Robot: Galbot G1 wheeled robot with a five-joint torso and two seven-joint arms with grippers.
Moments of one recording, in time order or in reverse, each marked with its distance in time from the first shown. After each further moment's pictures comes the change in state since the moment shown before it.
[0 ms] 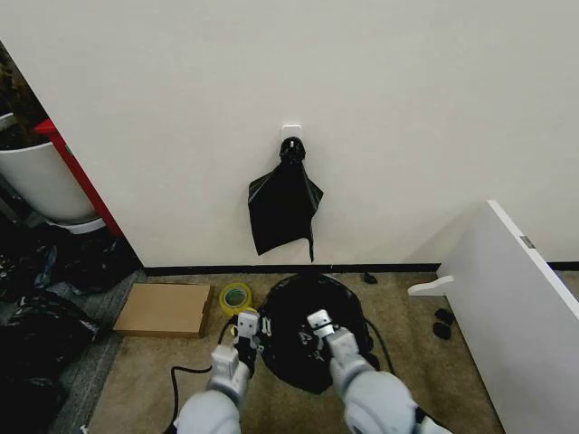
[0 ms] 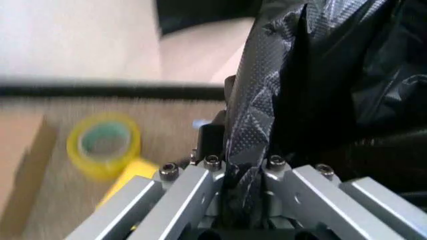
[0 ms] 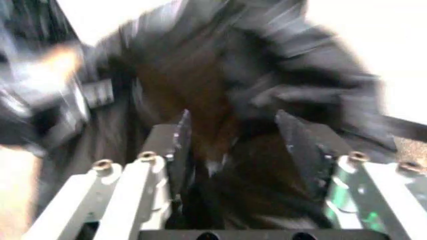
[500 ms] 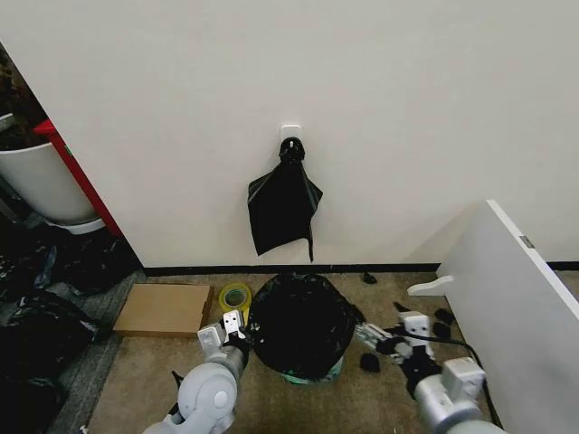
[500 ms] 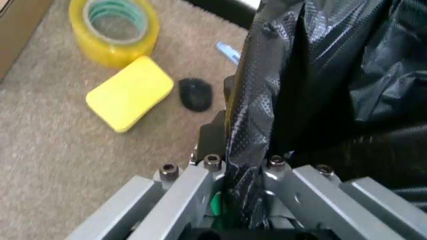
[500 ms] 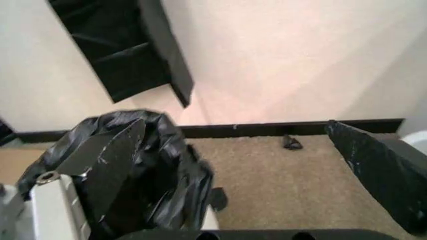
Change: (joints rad) left arm -0.032 -0.093 -0.044 0.050 -0.352 0.130 -0.203; right arm -0.361 0.105 0.366 0.105 0.021 0.314 -0.064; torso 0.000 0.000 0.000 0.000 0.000
